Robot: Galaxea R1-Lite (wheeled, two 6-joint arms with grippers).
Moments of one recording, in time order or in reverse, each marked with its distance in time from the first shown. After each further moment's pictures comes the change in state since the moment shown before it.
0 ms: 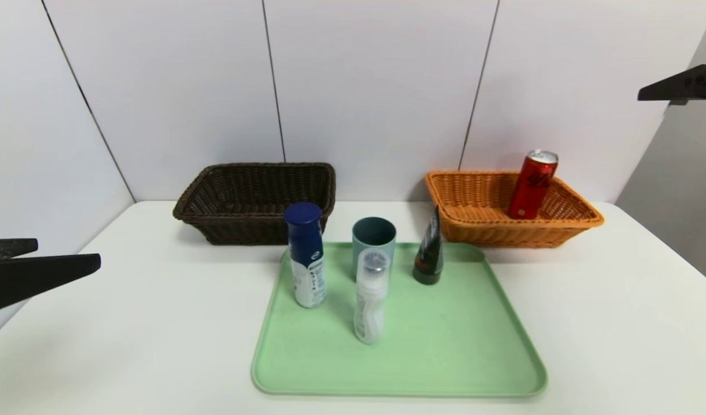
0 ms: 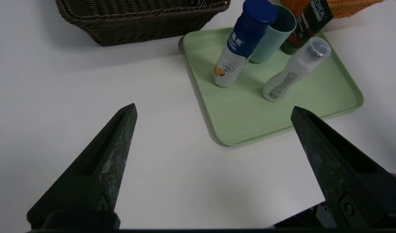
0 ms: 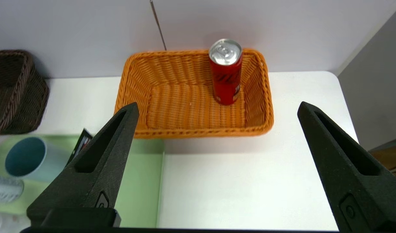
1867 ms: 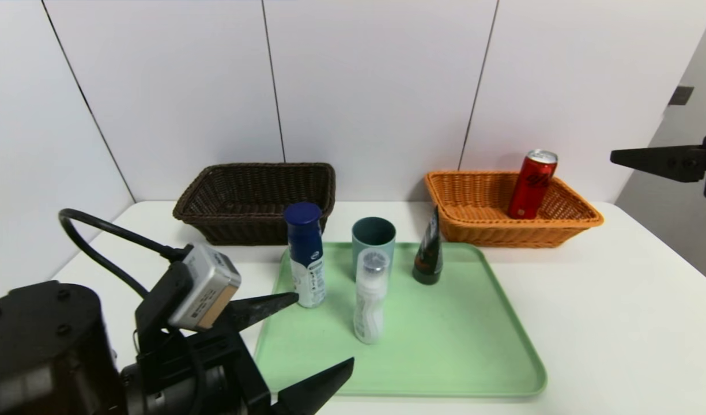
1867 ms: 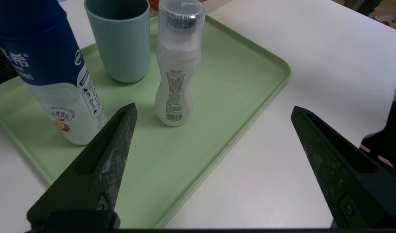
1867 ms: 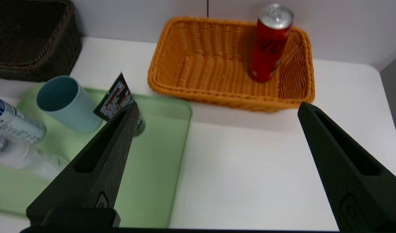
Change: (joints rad) left arm -0.523 0.444 0.751 -1.419 0.012 0.070; right arm 0.229 -0.224 0.482 -0.320 -0.088 -0.027
